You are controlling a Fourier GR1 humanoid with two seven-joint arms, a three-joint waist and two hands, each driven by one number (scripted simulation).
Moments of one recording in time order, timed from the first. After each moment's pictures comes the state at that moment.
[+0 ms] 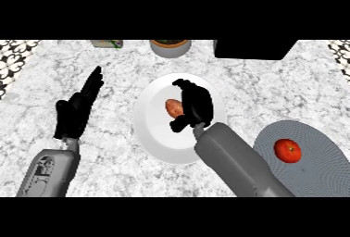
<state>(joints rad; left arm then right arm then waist) -0.29 0.18 -0.01 -1.40 -0.08 0.03 0.08 -0.74 0.00 0.56 -0.93 0.67 -0.37 0.59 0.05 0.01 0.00</state>
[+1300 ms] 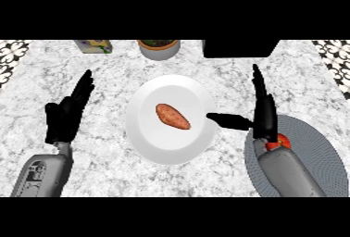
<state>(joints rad) -0.25 0.19 0.03 -1.41 -0.08 0.03 0.09 -0.37 -0.24 0.35 -1.36 0.12 -0.66 0.19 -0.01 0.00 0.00</state>
